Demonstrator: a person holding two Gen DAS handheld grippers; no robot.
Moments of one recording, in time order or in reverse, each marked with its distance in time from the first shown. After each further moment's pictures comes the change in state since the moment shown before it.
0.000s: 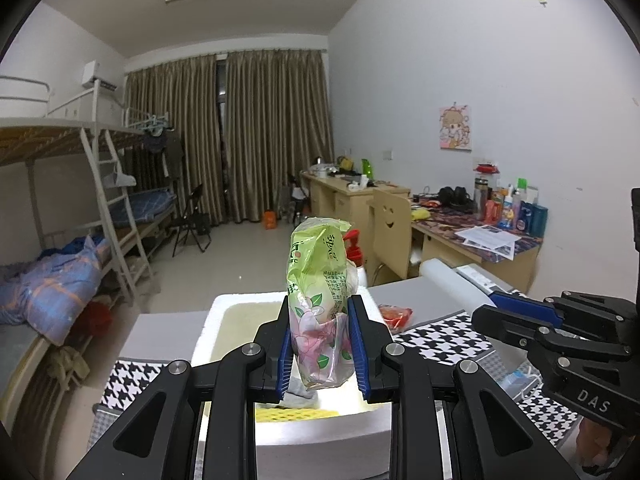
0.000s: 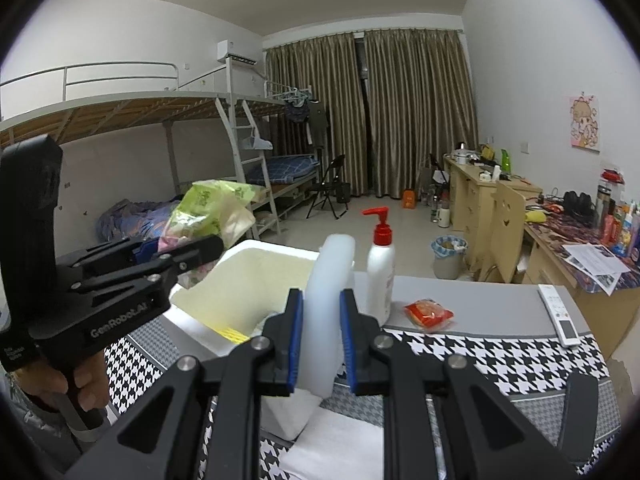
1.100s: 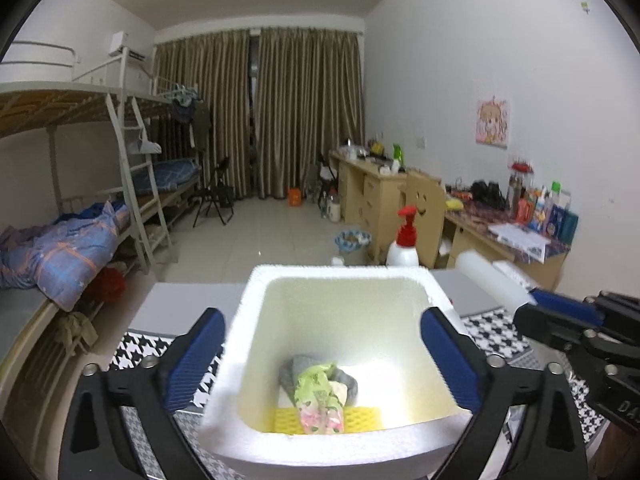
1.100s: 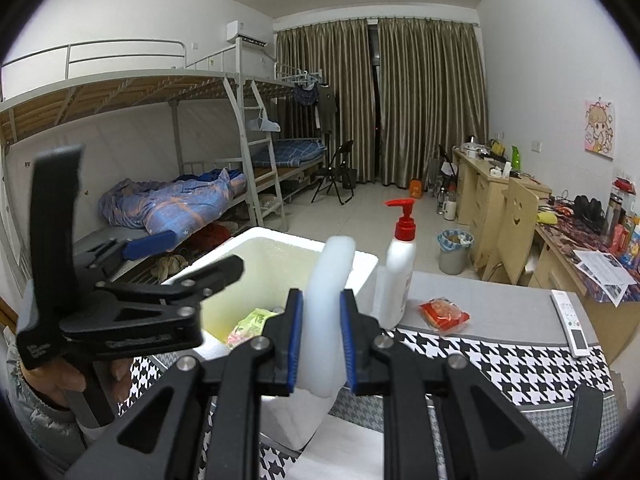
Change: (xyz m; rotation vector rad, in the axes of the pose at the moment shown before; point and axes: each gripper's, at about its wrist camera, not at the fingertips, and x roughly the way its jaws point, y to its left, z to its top) left arm 0.028 0.038 -0.010 -0.087 0.055 0.082; right arm 0.030 0.015 0.008 -0.038 0.060 0.007
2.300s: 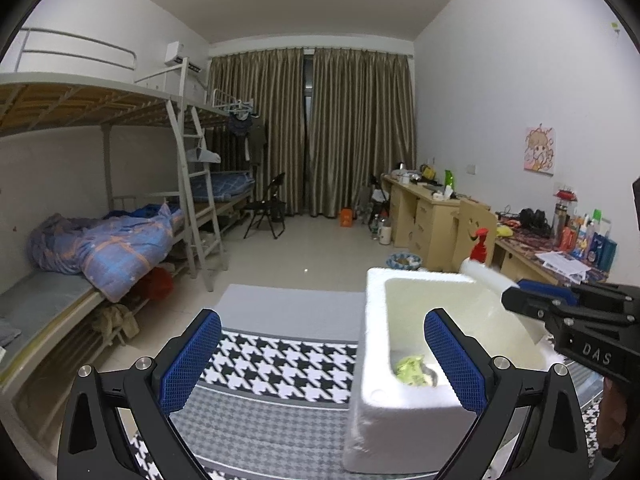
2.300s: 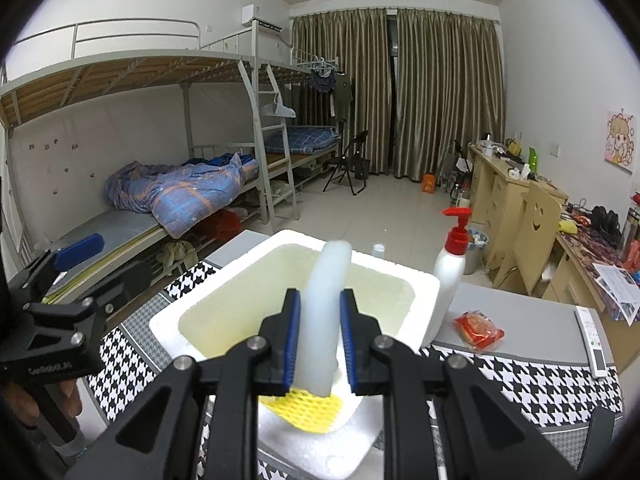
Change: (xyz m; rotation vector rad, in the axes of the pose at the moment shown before) left arm -0.040 0.070 -0.020 -0.065 -0.069 0.176; right arm 0.046 0.034 0.017 -0.044 0.053 0.028
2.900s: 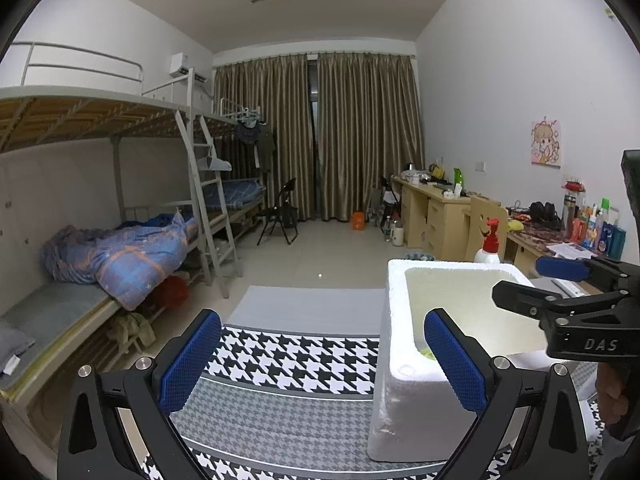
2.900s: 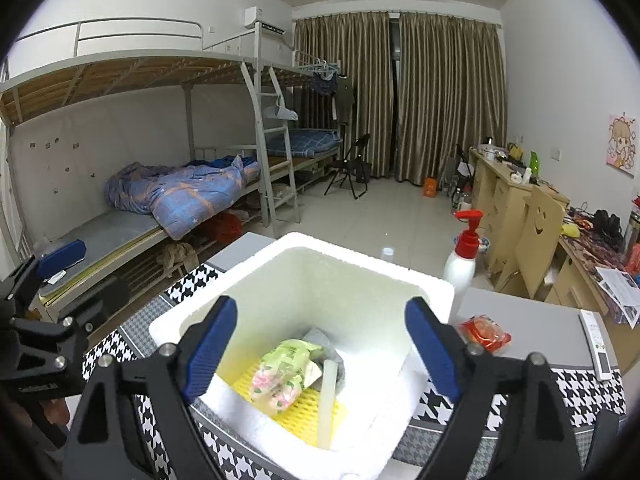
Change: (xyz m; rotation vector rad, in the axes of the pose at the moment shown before) left arm -0.012 0.008 -0.010 0.035 -0.021 0.046; right arm -0.001 0.007 -0.001 -0.005 -0.019 -0.001
